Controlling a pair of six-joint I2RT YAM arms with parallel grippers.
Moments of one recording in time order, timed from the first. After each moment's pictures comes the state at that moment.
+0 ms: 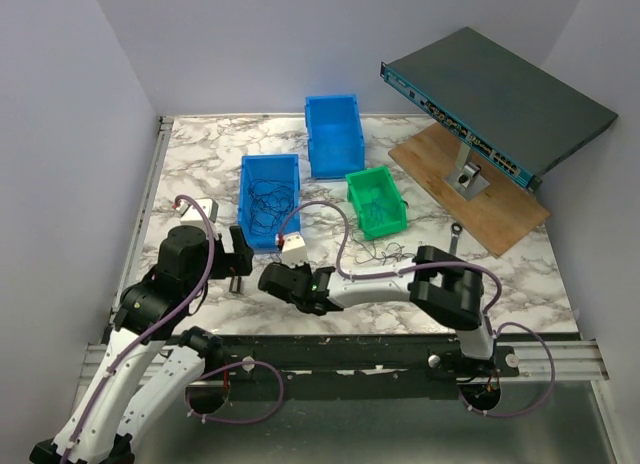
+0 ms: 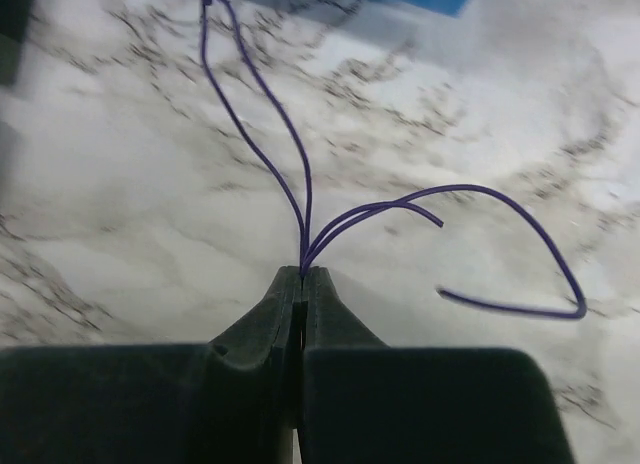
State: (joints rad) left arm -0.43 0.55 0.83 -0.84 -0.16 -0.38; right arm 1.31 2.04 1.33 -0.26 0.60 0.79
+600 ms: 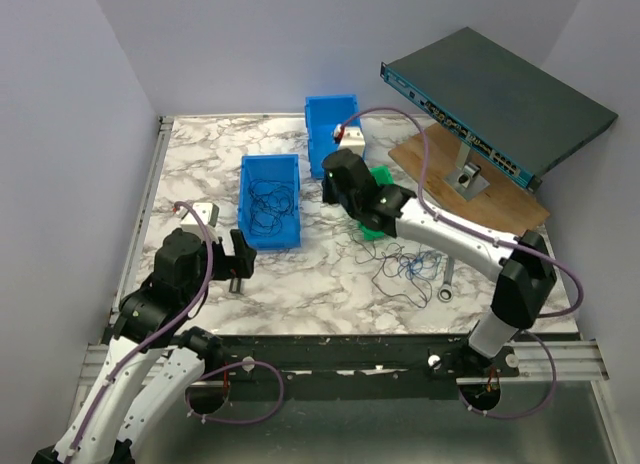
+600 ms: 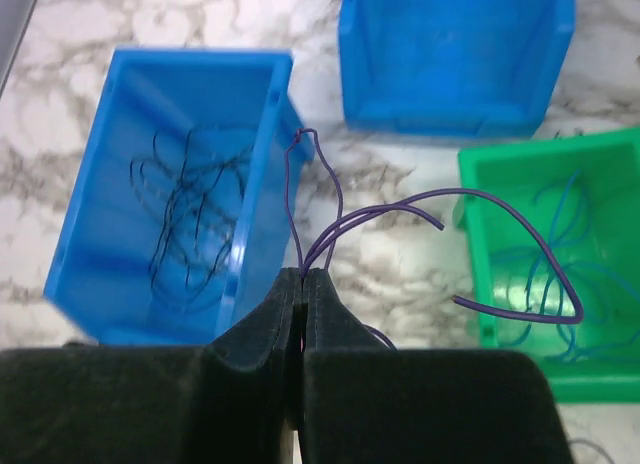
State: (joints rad) left arm -0.43 0.50 0.78 -0.77 -0.12 -0.34; right arm 0.93 1.64 1.37 -0.27 0.49 0.50
